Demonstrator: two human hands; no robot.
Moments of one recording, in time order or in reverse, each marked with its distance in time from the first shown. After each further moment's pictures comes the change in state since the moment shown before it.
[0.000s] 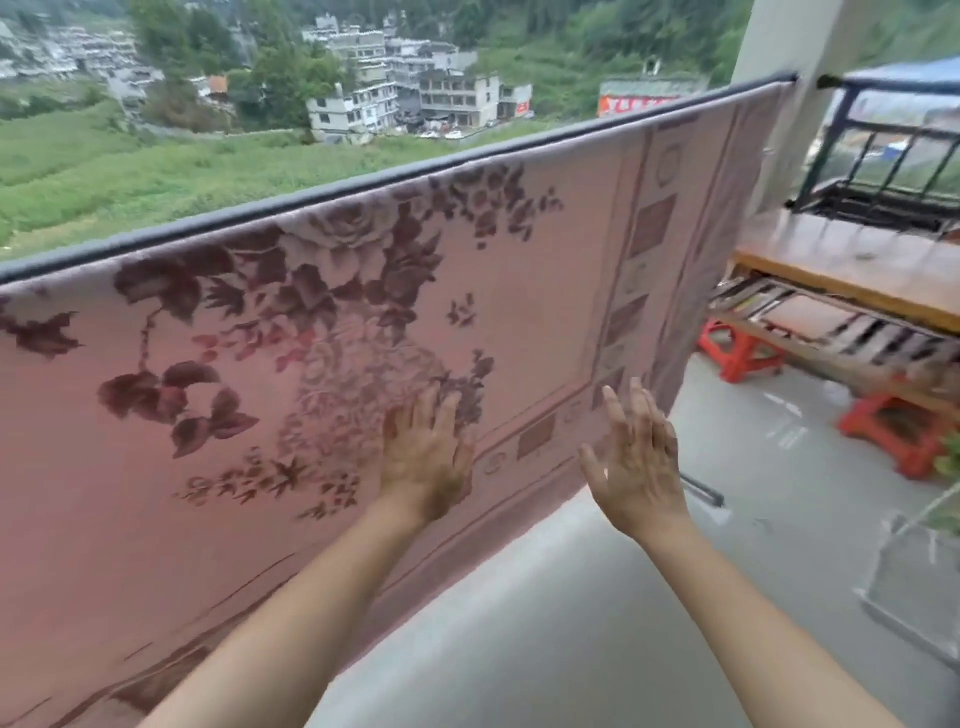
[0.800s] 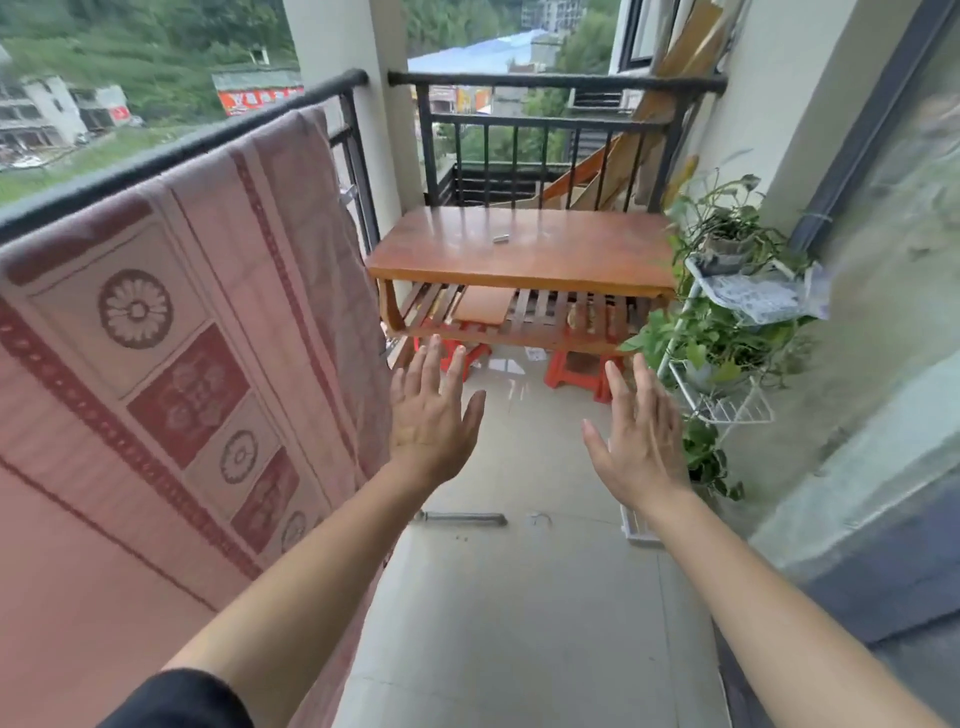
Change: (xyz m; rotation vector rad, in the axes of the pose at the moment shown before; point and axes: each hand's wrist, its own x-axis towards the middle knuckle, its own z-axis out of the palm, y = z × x) left_hand 0.343 0.230 0.159 -0.208 -0.075 0.708; right_hand 0.137 0.208 -0.010 -0.359 0.150 0.690
